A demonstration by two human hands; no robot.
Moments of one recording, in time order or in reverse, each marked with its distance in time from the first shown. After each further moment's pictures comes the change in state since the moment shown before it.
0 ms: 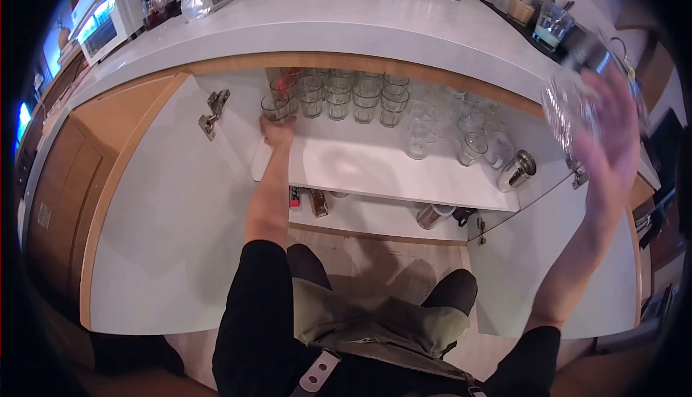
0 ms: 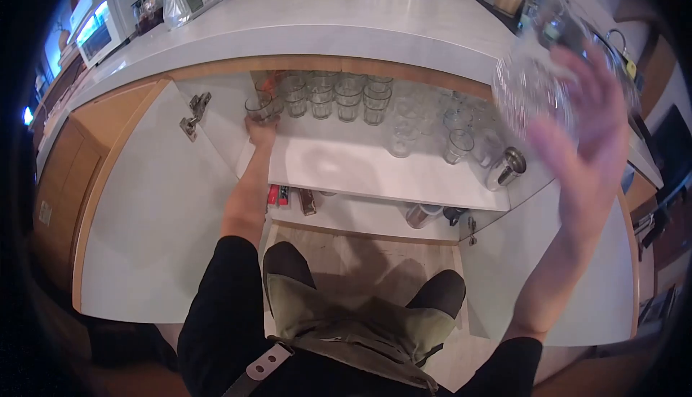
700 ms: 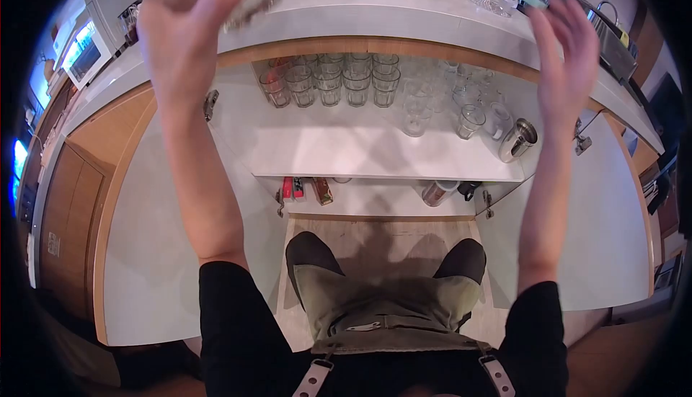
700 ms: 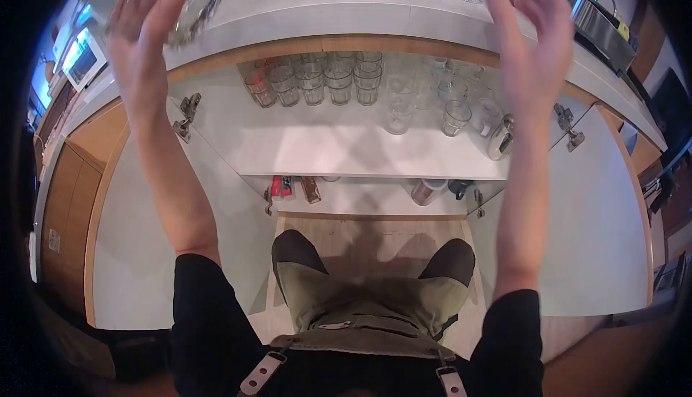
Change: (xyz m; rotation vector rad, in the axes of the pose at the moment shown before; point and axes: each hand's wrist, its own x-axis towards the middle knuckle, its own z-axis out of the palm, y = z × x) left_hand -0.099 0.421 -0.219 -0.332 -0.205 1.082; right_hand 0.030 0.077 0.055 -0.228 0.402 -0.191
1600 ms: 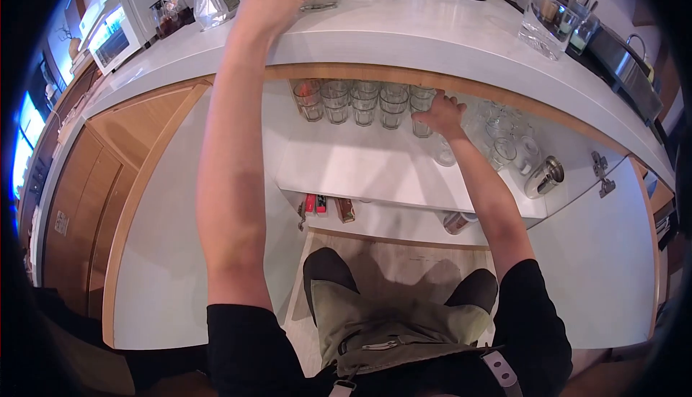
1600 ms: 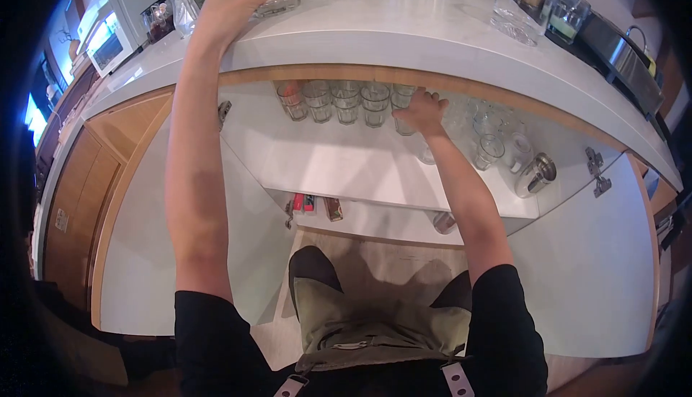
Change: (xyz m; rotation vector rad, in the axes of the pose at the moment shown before) left_hand 0.045 -0.019 0.039 0.239 -0.208 -0.634; right_hand -0.190 0.127 0.249 -0.581 -1.073 0.473
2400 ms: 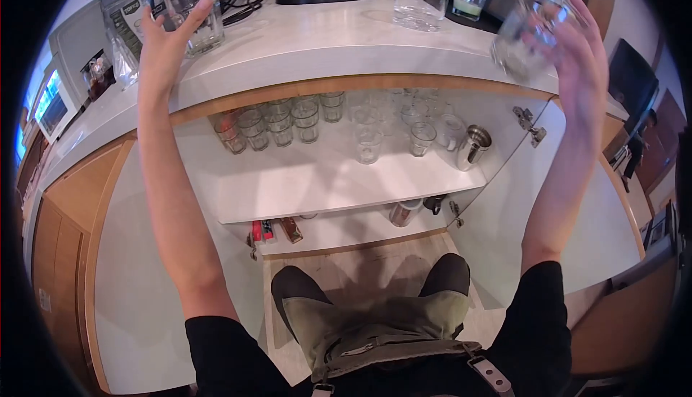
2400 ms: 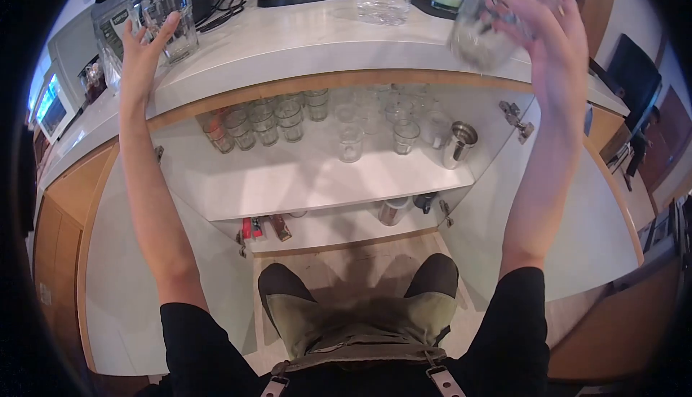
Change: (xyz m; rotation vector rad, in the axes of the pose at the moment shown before) left_hand 0.041 -0.061 0.016 -0.088 0.195 0.252; right_hand -0.213 0.120 -0.384 1.080 0.690 -0.466
